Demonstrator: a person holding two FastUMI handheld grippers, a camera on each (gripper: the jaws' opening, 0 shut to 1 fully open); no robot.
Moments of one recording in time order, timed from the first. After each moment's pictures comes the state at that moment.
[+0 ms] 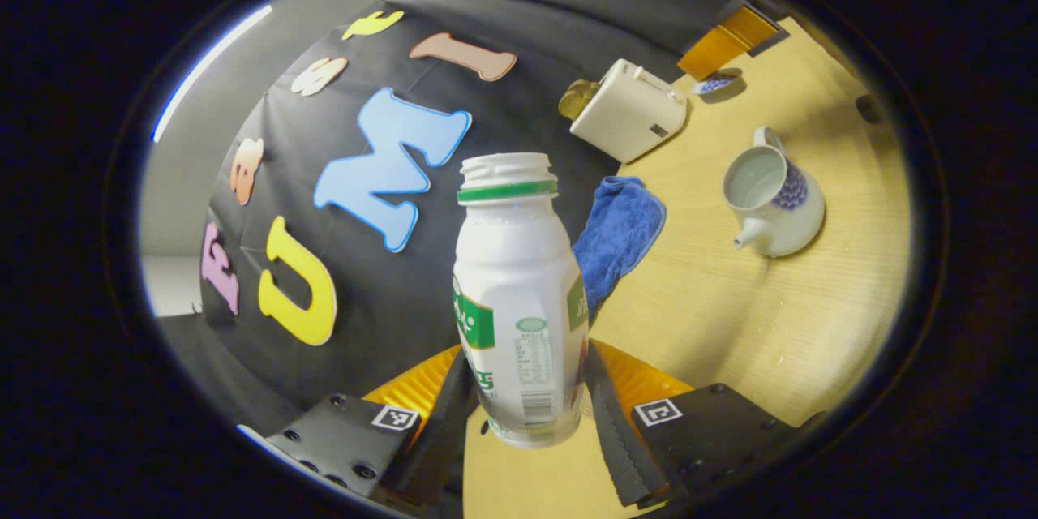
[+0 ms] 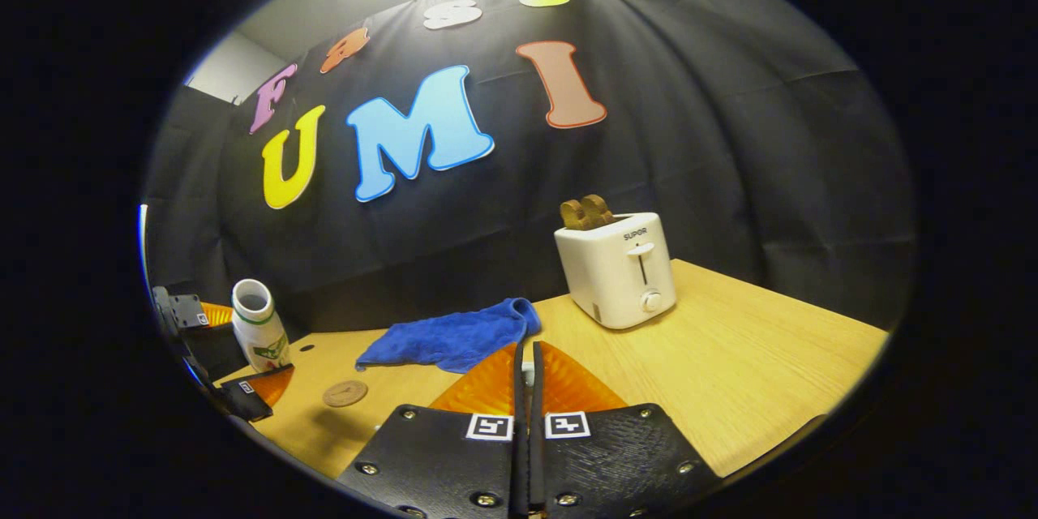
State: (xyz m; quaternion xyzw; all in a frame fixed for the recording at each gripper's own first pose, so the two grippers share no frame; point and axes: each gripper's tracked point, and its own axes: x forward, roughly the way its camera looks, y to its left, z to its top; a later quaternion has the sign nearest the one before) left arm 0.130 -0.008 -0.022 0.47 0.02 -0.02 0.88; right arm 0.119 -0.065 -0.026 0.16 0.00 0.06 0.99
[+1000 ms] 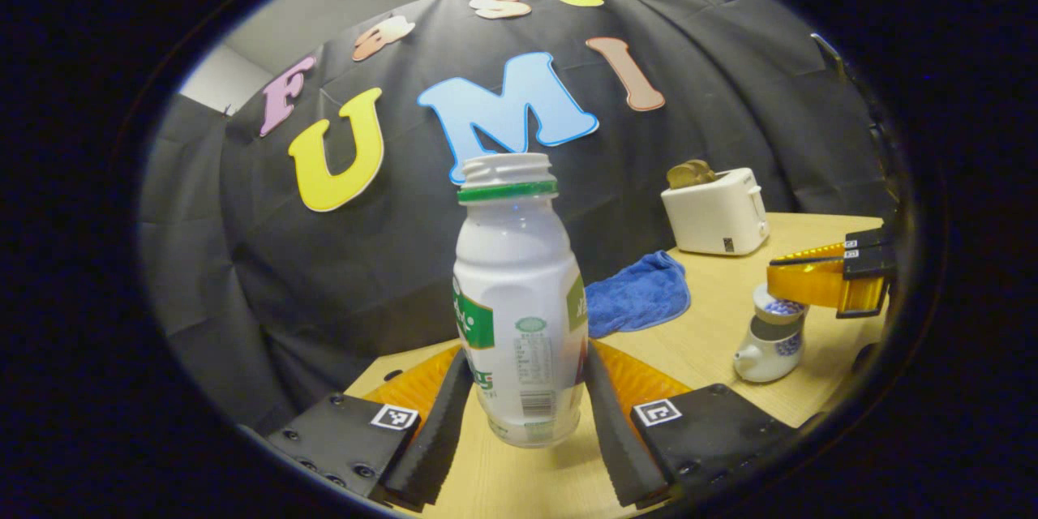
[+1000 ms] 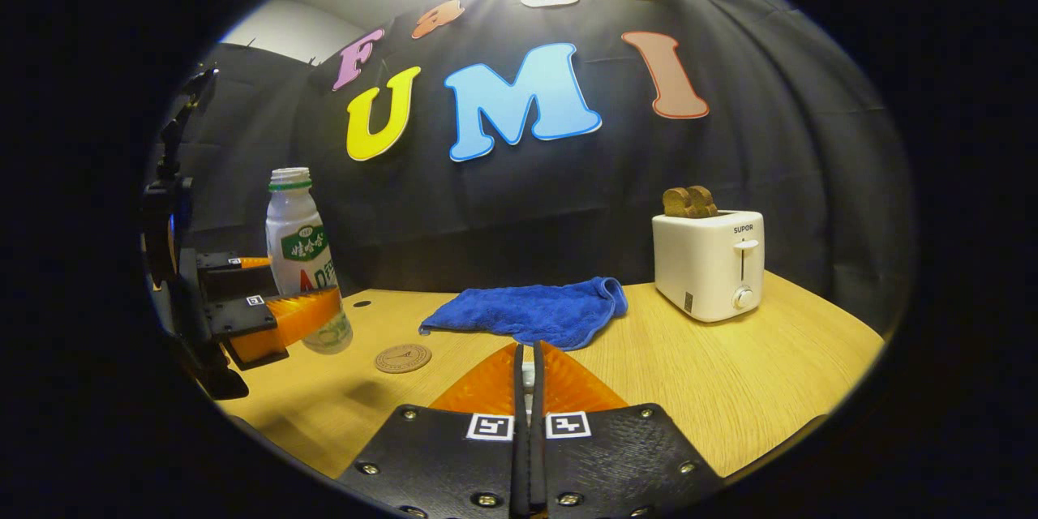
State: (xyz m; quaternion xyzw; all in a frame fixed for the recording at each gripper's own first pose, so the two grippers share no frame) left arm 0.114 0.017 0.020 0.18 0.00 0.01 0.98; right arm 0.109 0.015 -0.042 0.07 0.02 0.16 0.98
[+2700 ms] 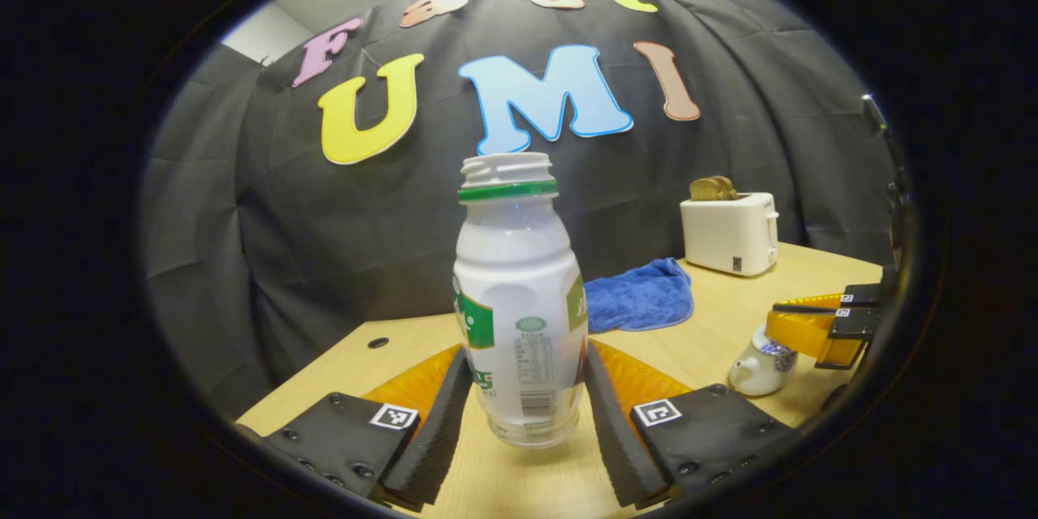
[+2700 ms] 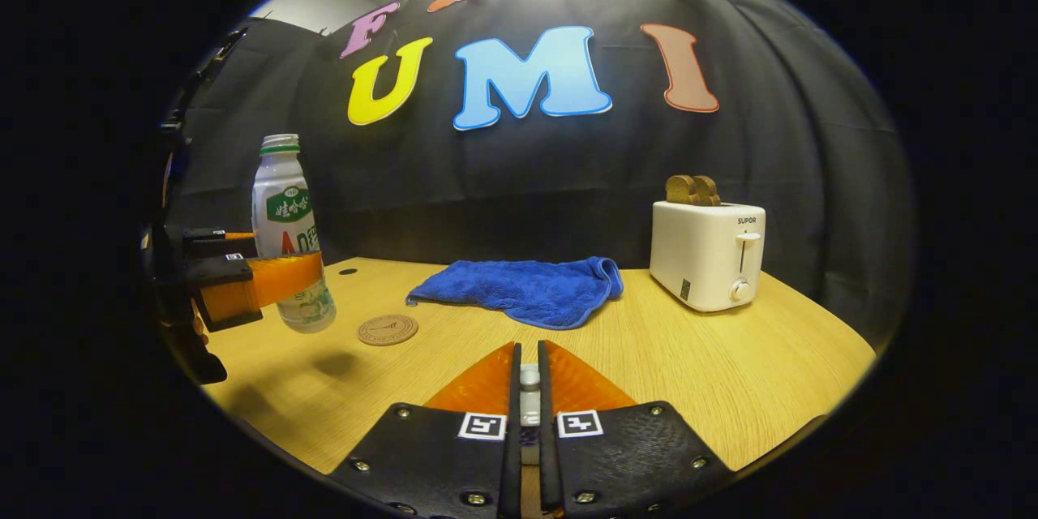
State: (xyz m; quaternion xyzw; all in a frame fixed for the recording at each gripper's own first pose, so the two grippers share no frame) left arm 0.112 0.030 0.009 0.11 0.03 0.02 0.99; right arm 0.111 0.019 -0.066 0.02 0.05 0.13 0.99
